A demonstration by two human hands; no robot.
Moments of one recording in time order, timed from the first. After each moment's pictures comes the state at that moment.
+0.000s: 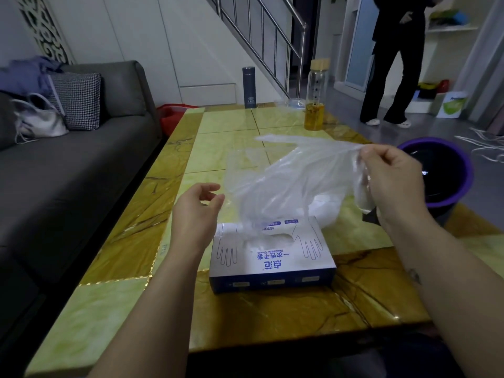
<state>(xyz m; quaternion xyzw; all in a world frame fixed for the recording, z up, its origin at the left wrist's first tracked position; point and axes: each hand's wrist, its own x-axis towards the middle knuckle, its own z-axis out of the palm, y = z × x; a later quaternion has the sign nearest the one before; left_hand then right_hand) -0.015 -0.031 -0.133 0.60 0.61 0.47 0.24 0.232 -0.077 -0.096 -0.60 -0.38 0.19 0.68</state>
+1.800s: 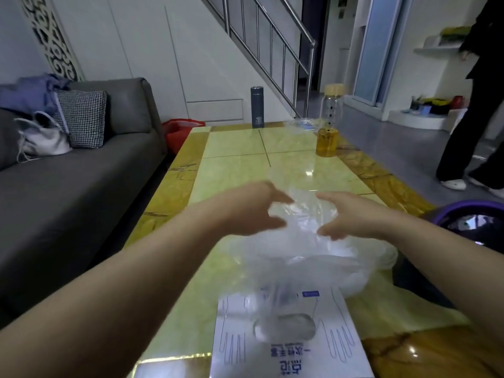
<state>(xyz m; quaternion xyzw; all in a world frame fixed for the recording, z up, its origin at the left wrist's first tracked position) 0.036 0.067 -0.038 0.91 0.40 0.06 0.08 0.236 0.041 -0.070 -0.70 -0.66 0.24 0.12</state>
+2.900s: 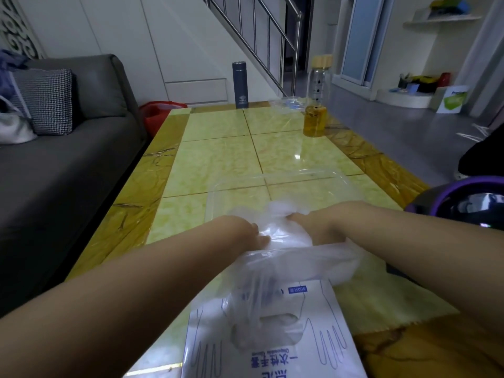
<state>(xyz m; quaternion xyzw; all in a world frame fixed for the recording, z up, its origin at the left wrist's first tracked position) 0.080 0.098 -0.123 0.79 0.54 -0.27 0.12 0.238 0.096 -0.136 -0.65 -0.69 0.19 -0.28</state>
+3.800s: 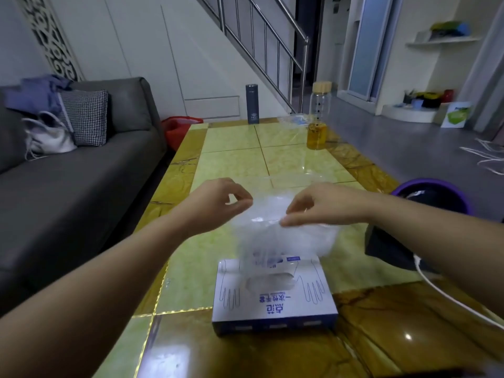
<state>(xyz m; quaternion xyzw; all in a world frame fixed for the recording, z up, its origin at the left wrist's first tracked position) -0.012 0.033 -0.052 0.87 0.45 0.16 0.10 0.215 -0.023 -0.035 -0.59 -0.77 0.24 0.06</state>
